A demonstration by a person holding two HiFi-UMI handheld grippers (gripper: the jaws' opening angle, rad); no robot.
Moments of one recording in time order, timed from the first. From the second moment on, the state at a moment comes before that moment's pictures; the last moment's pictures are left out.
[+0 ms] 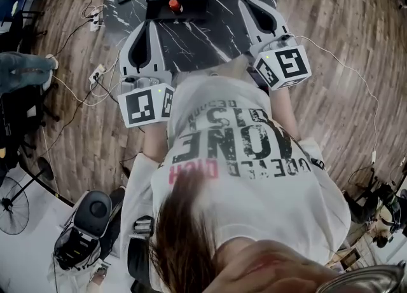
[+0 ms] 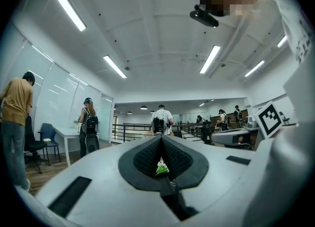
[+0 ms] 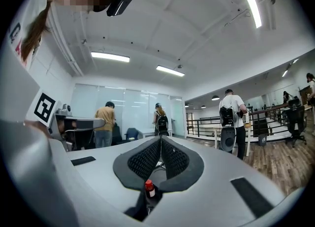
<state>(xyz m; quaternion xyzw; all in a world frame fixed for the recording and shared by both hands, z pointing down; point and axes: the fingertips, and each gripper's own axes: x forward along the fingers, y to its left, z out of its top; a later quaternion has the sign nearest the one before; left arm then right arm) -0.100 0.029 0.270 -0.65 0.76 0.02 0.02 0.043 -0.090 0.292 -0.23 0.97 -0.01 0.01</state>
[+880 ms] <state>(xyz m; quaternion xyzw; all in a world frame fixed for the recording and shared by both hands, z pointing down) -0.105 0.070 0.273 -0.62 0.79 0.03 -0.01 0.033 -0.058 0.293 -0.20 0.98 0.00 0.00</state>
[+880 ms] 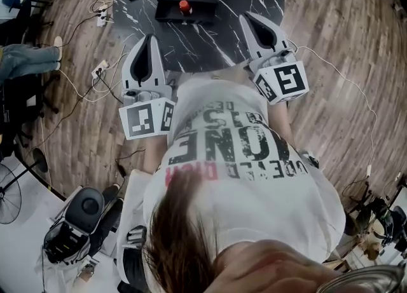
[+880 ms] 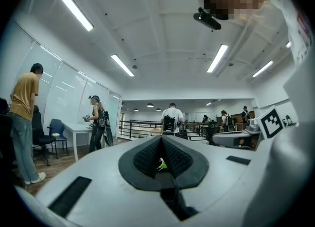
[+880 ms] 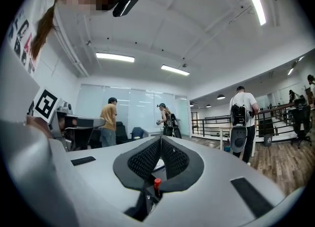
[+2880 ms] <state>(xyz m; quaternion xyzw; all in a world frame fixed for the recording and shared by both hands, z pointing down) -0.083 0.046 0.266 -0.62 0.78 0.01 0.01 0.052 -0.074 0.295 -0.18 0.98 0.02 0.00</state>
